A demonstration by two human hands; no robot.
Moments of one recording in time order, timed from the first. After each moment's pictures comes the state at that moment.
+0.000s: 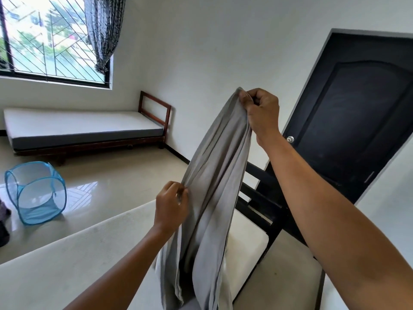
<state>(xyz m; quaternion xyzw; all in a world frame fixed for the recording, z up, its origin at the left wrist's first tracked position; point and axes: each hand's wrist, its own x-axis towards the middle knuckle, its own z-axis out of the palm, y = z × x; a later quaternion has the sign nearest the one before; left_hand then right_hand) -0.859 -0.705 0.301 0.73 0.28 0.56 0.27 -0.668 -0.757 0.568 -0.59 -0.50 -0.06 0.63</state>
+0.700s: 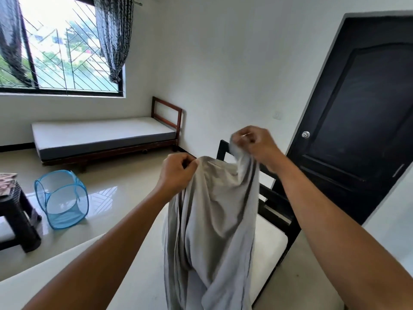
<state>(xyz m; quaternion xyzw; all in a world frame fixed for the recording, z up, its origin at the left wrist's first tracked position) -0.869 -0.671 0.406 0.74 0.29 0.48 0.37 -0.643 -0.778 0.500 -0.69 -0.56 0.06 0.47</state>
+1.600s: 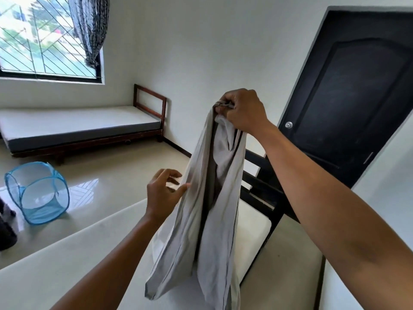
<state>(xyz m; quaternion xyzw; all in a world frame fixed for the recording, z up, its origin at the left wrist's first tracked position) -0.886 -0.679 0.301 0.72 0.23 0.56 0.33 -0.697 -0.758 0.556 -0.73 -0.59 -0.20 0.29</state>
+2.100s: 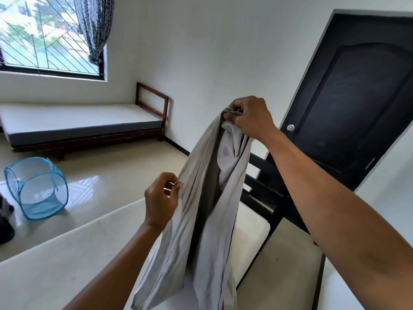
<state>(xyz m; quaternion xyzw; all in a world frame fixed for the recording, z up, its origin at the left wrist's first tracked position) -0.881 -0.688 0.287 0.70 0.21 0.63 0.26 -0.674 -0.765 0.547 -0.73 -0.59 -0.17 0.30</state>
